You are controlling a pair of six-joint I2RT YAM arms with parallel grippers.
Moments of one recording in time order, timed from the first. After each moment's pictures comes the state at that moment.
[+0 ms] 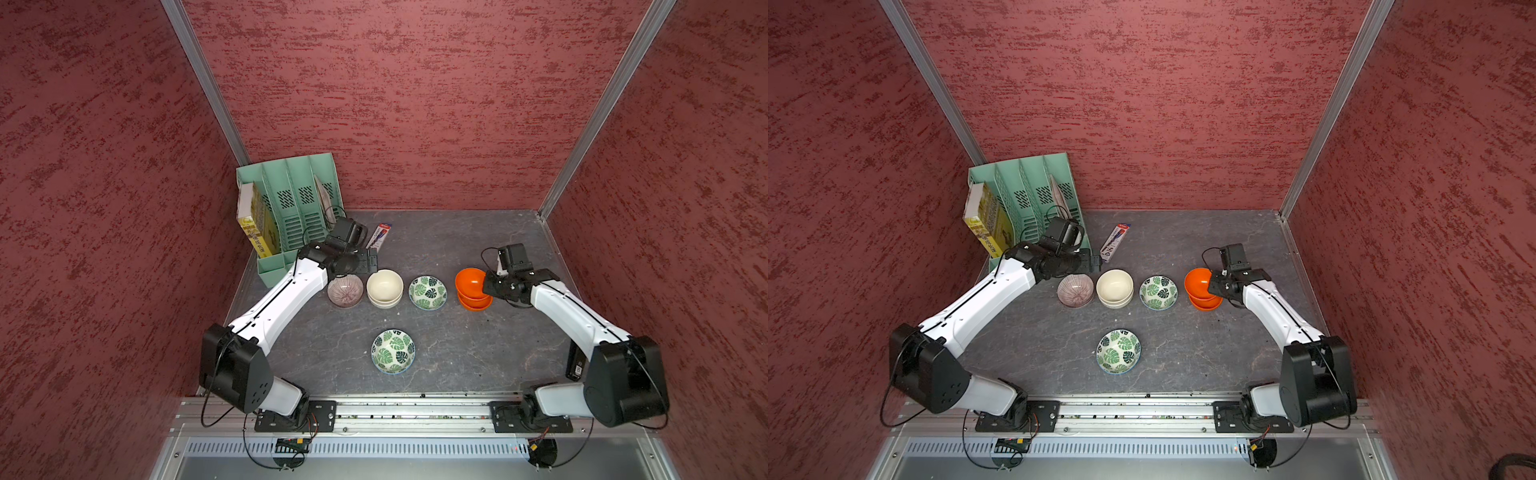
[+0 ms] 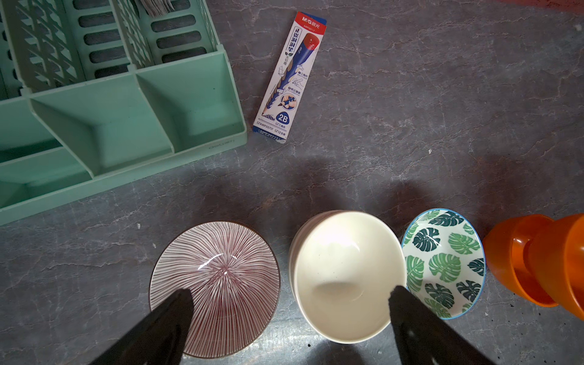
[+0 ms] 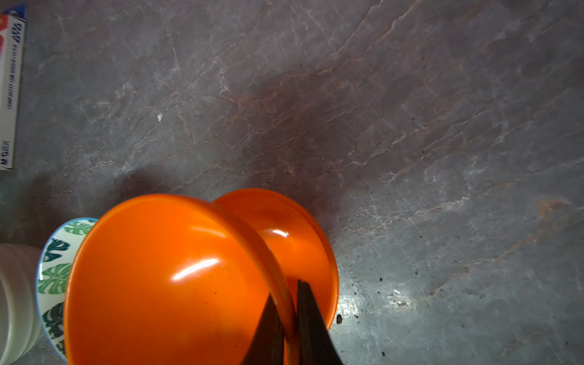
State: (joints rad) left arm -0.43 1.47 1.31 -0.79 -0.09 -0.43; right arm 0.18 1.40 0.93 -0.59 -0.01 0.47
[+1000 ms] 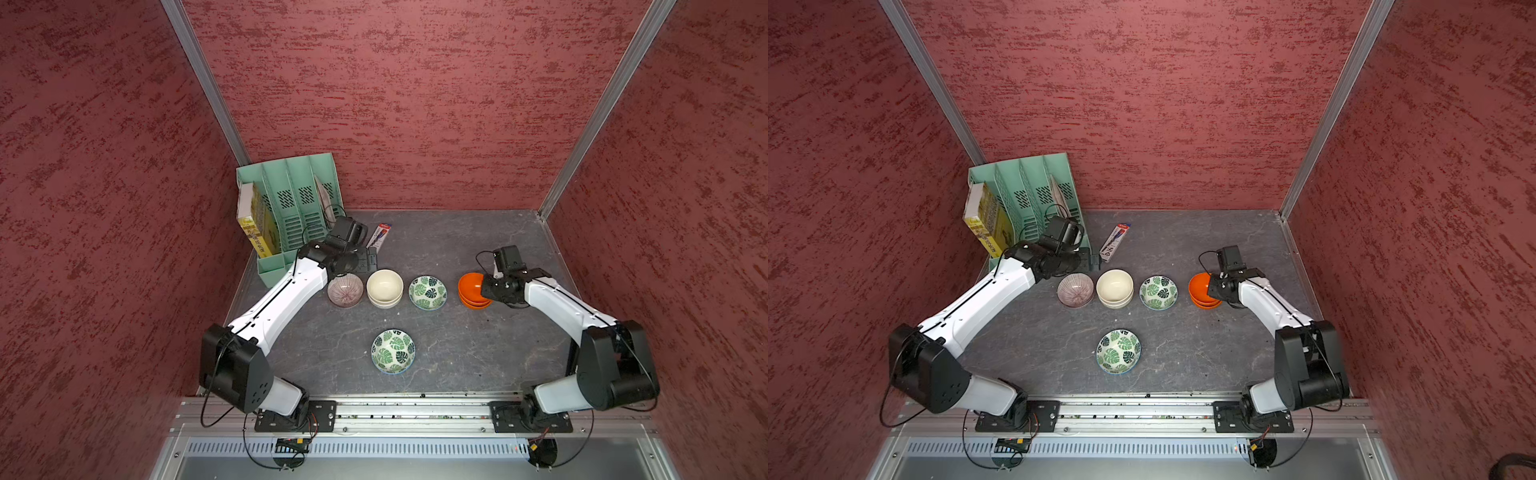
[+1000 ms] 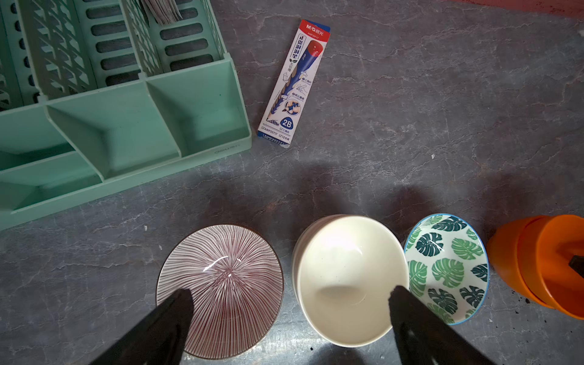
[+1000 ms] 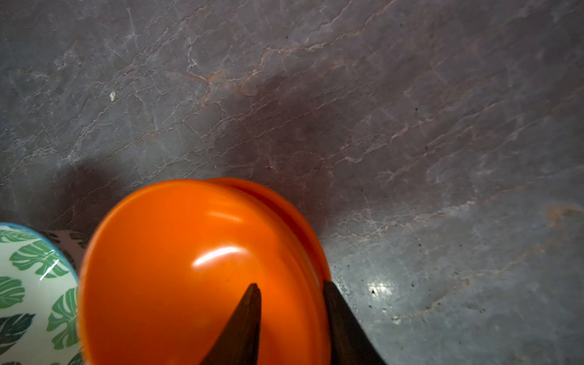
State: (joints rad) left arm -0.43 1.47 1.32 -0.79 -0.11 -0.43; right arm 0.17 1.44 0.93 -0.58 0.02 0.44
